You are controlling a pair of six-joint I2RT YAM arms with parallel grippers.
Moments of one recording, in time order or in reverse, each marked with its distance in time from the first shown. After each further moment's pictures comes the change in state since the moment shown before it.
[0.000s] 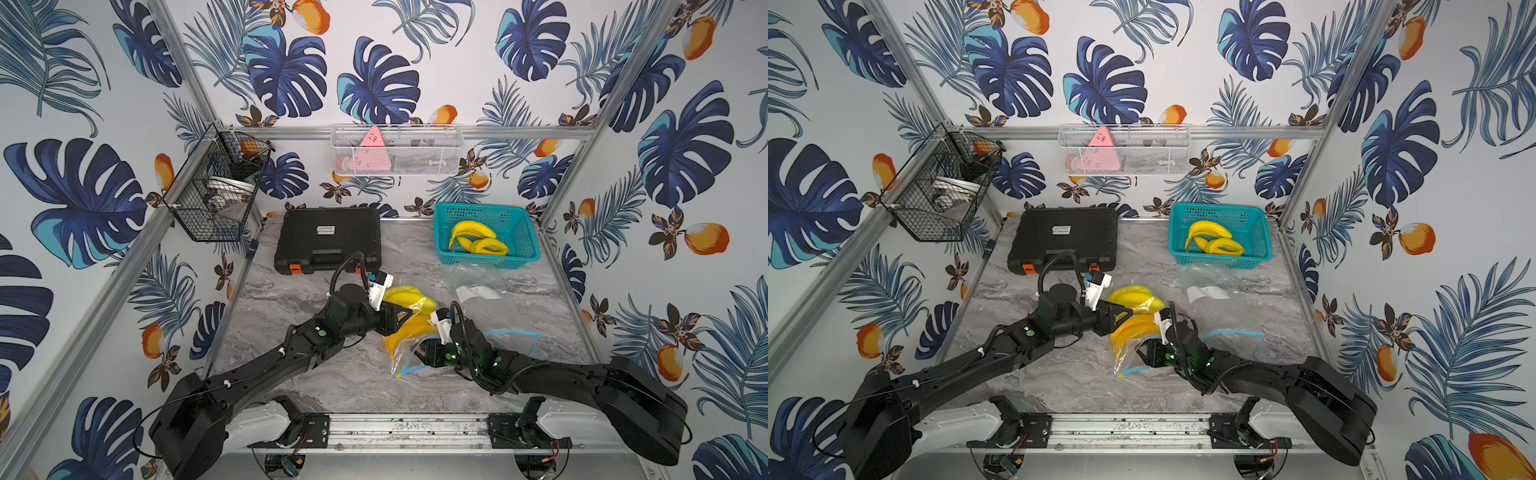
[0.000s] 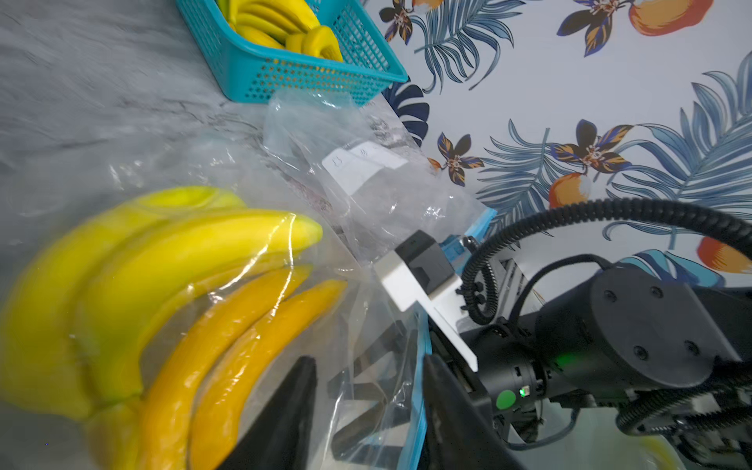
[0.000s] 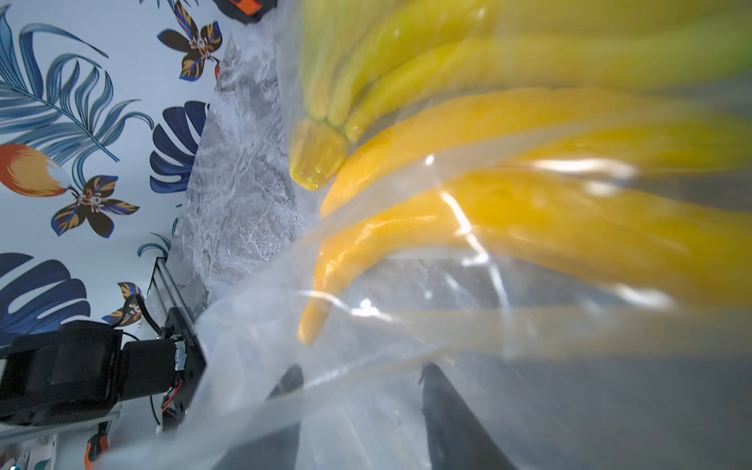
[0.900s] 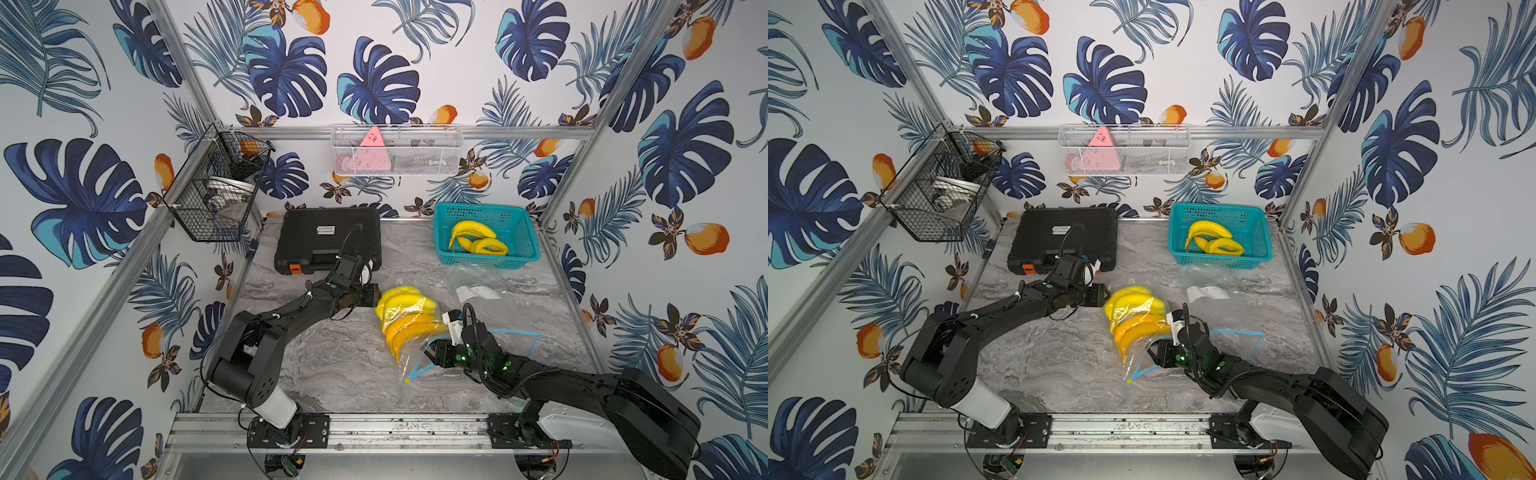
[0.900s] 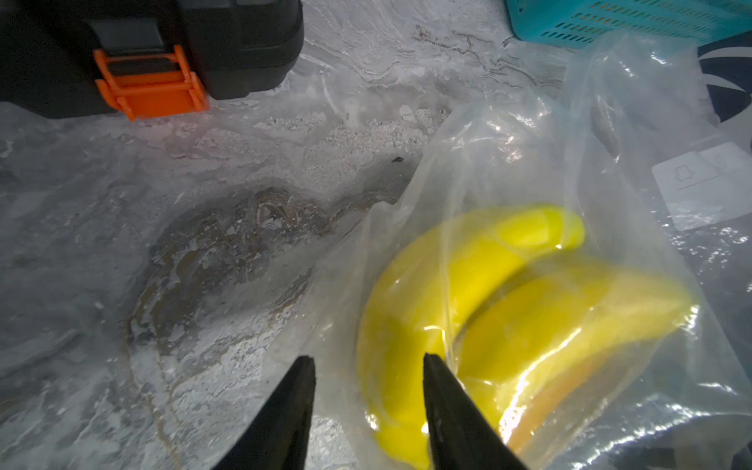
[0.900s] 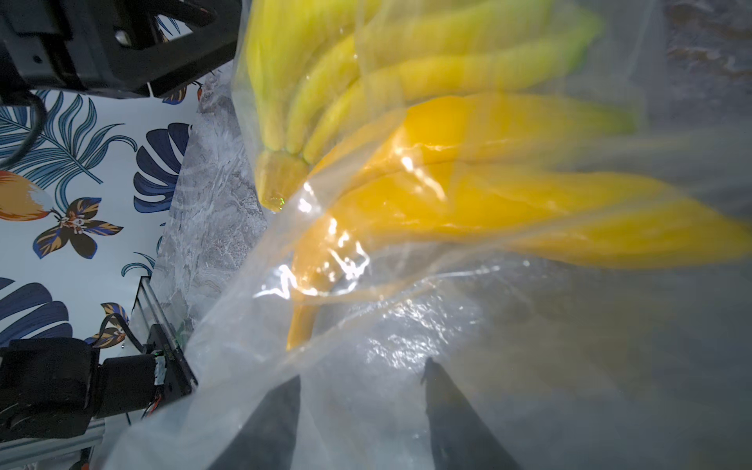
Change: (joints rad) left arm 0.268 0.424 0.219 -0.225 -0.074 0.132; right arm -0.066 -0.027 -0.087 0.047 -0.036 -0.002
